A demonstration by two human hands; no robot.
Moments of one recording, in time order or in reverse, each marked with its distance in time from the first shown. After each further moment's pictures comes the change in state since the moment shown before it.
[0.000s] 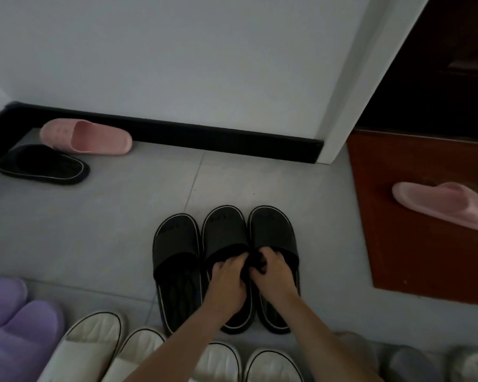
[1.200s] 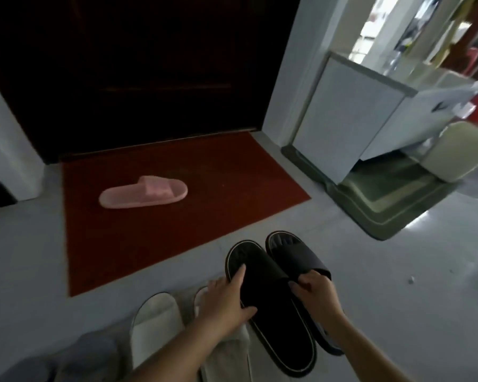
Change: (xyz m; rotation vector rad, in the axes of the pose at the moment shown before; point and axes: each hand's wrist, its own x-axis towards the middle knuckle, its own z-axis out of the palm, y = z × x) left_hand -0.108 0.469 0.300 0.274 -0.601 0.417; right_hand -0.327 0.437 -0.401 -0.053 0.624 0.351
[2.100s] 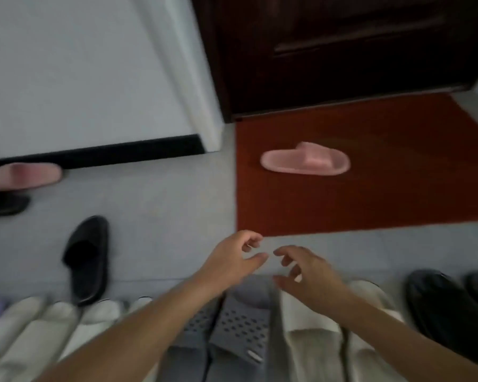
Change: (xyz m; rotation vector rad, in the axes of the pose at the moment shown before) left_hand -0.127 -0.174 -0.126 -0.385 0.408 -0.290; right_hand -0.020 -0.239 0.152 0.132 -0.662 -0.531
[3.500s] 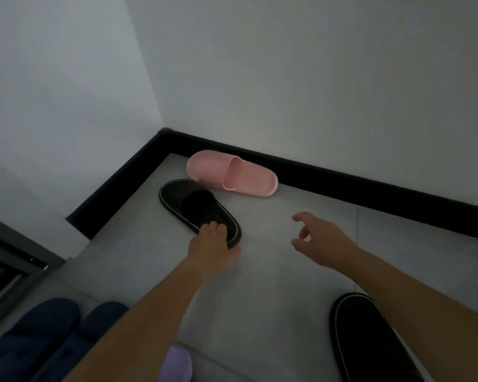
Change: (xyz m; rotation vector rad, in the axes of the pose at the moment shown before) left_hand 0.024 -0.597 -0.472 0.465 0.297 -0.406; right_hand 0.437 -0.448 0.392 -0.418 -0.181 -0.164
